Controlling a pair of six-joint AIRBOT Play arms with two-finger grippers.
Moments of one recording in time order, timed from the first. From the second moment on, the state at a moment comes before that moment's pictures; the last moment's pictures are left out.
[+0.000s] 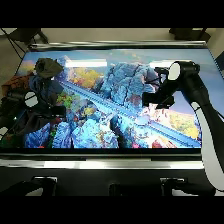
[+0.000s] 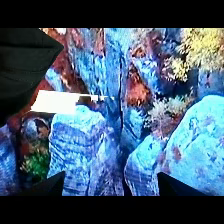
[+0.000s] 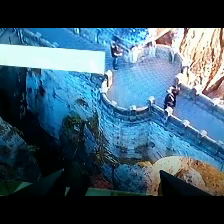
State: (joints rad) left arm -0.19 -1.23 1.16 1.62 -1.26 -1.81; right arm 0.18 -1.49 1.58 -1.42 1.54 1.77
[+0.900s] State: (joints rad) left arm -0.04 -1.23 1.23 1.53 -1.15 -1.90; right arm 0.18 -1.49 1.58 -1.43 1.40 1.74
